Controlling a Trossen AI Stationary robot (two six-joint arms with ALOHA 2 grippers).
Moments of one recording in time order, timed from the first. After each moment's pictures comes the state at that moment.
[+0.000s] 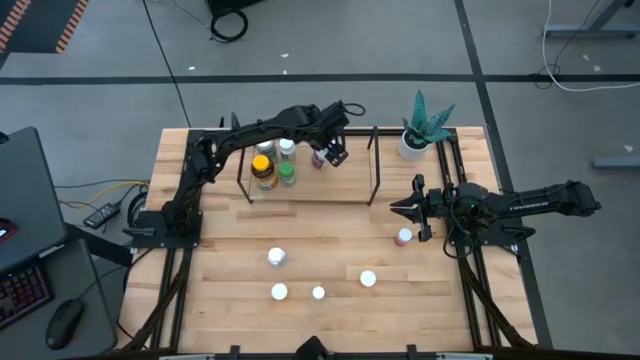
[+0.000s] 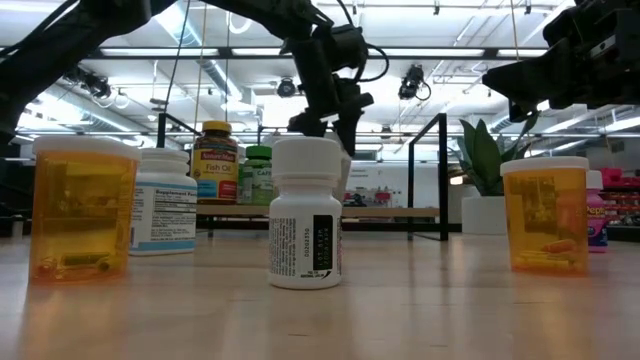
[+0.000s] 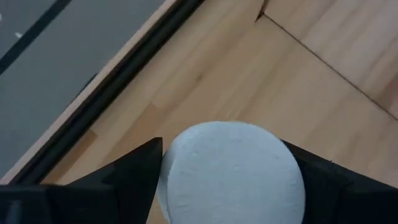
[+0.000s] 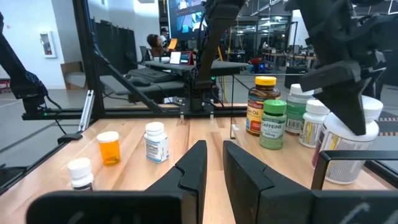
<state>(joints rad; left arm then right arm) 0.41 2.19 2.09 -0.99 -0.19 -0.25 0.00 0.39 0.01 0.43 0.01 0.00</state>
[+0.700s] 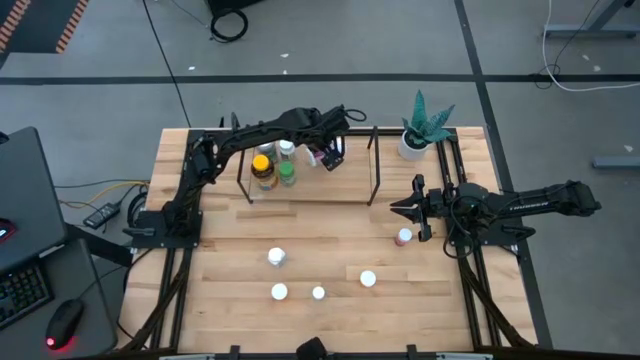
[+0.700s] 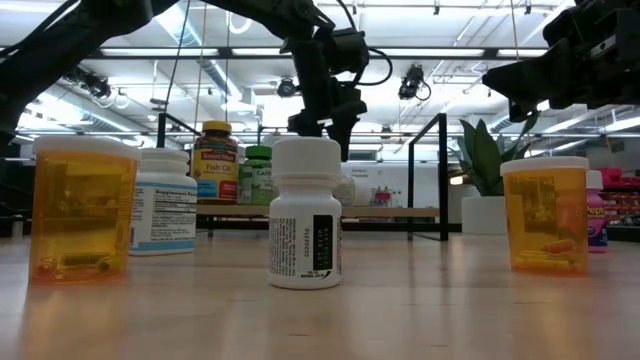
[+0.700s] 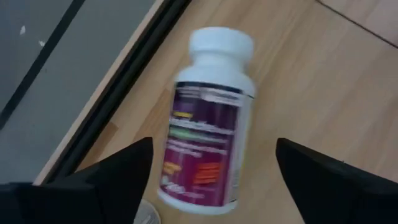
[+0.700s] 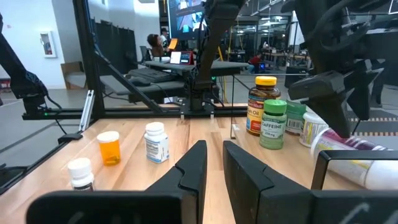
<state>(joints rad) 0.39 2.20 2.09 -1.04 -0.24 -0.14 0.00 0.39 0.01 0.43 0.01 0.00</state>
